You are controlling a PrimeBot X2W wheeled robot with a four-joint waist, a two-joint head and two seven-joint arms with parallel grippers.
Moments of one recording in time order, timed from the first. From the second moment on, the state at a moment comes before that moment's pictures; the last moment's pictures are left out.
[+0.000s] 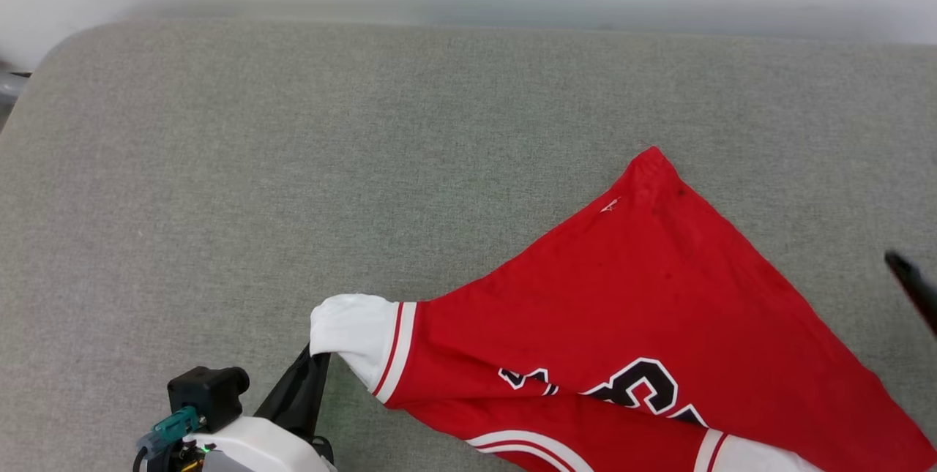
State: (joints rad) left arm -0.09 0.55 -0.63 0.03 -0.92 0.21 -0.26; right arm -0.02 -0.61 -0.11 -0.15 0.62 0.13 0.55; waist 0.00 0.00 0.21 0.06
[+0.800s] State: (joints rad) left arm -0.26 0.46 -0.70 0.04 -0.83 0.16 -0.25; right arm -0.81 -0.76 0.57 0.07 0.63 0.13 1.12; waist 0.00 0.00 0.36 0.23
